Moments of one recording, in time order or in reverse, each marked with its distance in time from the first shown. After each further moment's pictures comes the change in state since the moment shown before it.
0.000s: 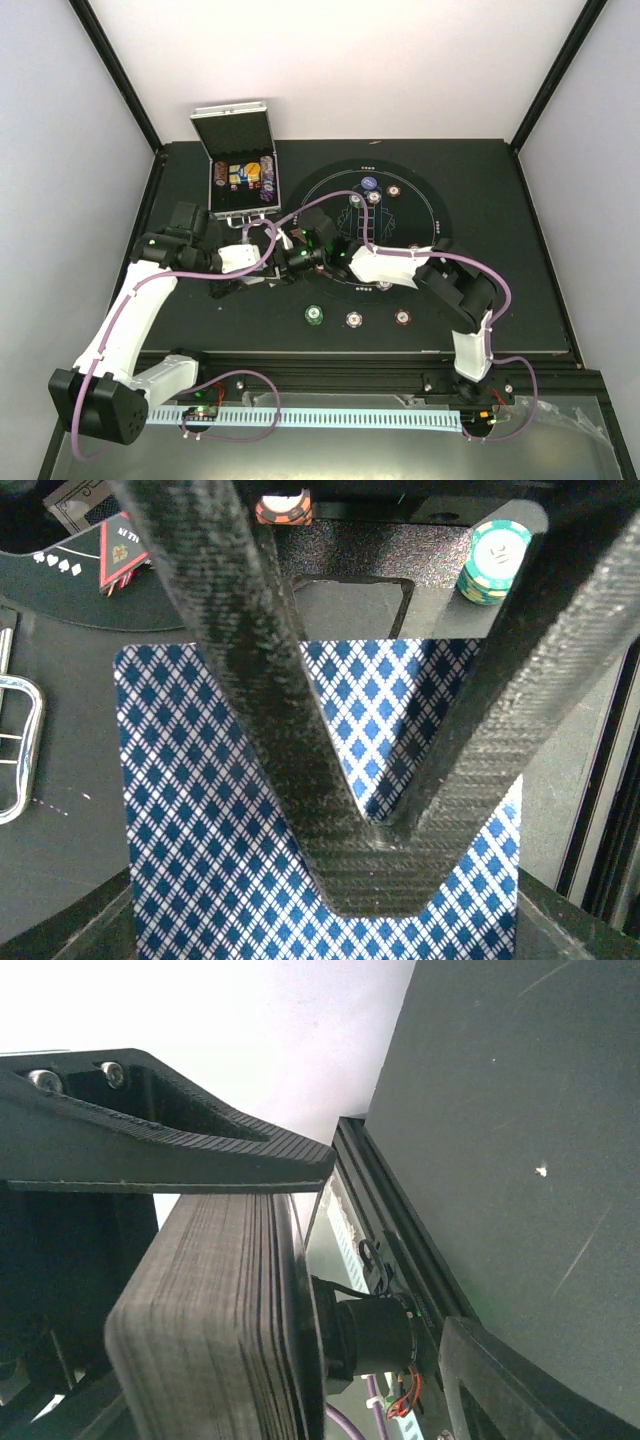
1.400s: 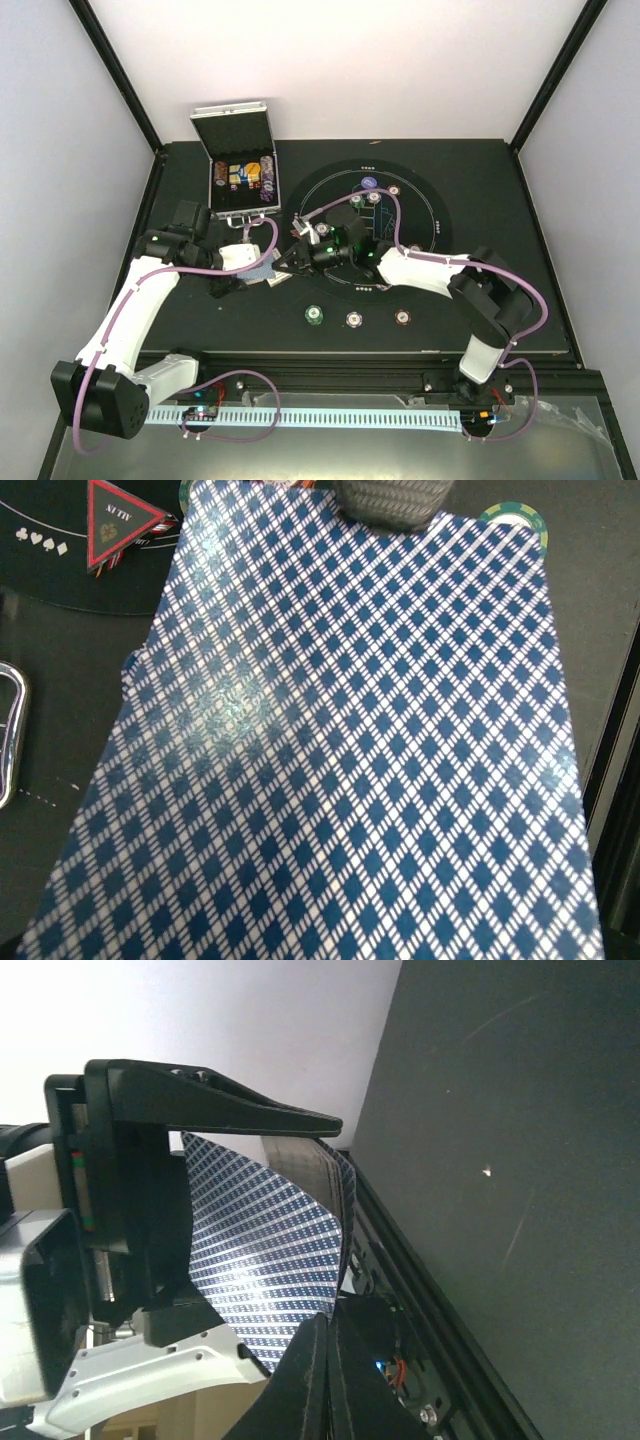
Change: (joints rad) left arm -0.002 0.031 0.000 0.000 -0.017 -0.002; right arm -0.077 -0.194 -0.170 -0.040 0.047 -0.026
